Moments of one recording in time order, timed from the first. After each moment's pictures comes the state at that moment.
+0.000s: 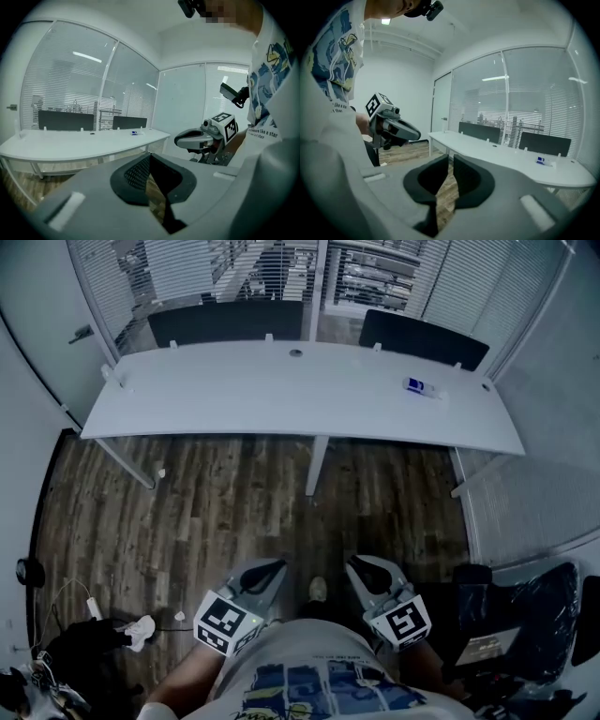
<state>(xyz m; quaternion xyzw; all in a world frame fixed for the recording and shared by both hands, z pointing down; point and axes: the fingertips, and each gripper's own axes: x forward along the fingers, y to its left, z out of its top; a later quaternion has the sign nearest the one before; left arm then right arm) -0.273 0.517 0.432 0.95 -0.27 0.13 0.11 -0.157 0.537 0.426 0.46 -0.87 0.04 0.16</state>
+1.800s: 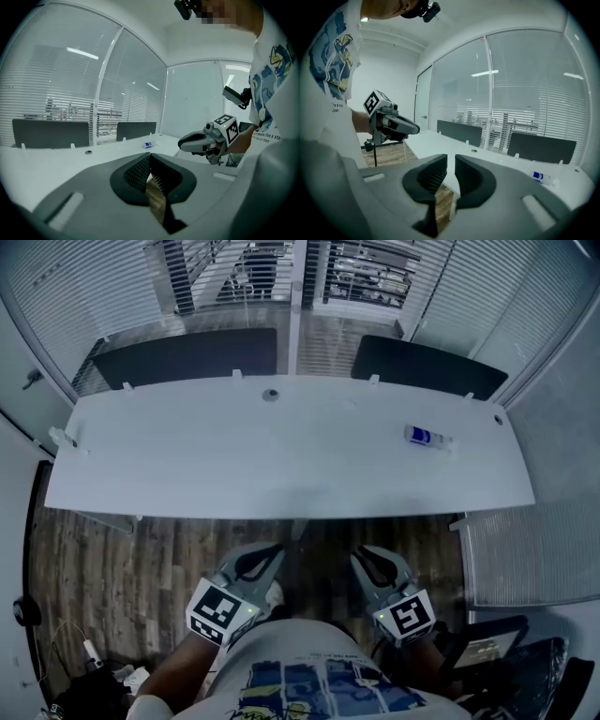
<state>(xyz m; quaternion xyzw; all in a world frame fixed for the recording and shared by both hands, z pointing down) -0.146 0.160 0.419 0.95 -0.26 0.13 0.09 -0.017 0.197 0.433 0.49 -0.85 0.05 0.17</state>
